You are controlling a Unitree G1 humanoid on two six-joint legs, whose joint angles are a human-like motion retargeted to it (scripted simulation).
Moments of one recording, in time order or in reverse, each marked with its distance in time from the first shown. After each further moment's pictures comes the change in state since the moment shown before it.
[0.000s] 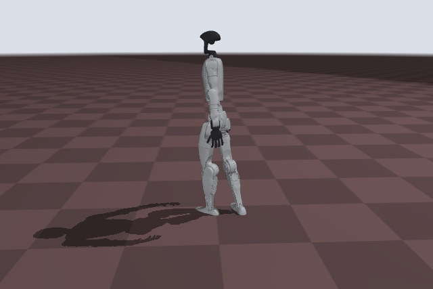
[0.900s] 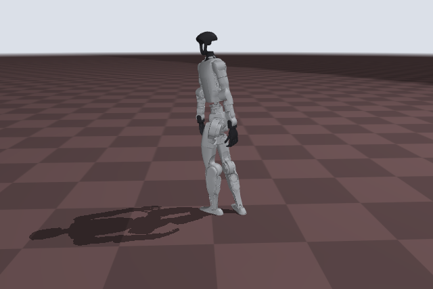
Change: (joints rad) left arm 0.031 -0.080 0.114 -0.035 -0.022 -0.024 0.021; right arm -0.109 0.144 0.035 -0.096 -0.108 -0.068 0.071; waist 0.296 -0.083 0.134; left_leg 0.071 -0.102 -0.130 0.004 -0.040 0.093; right_leg 0.054 -0.056 -0.138 0.037 -0.032 0.017
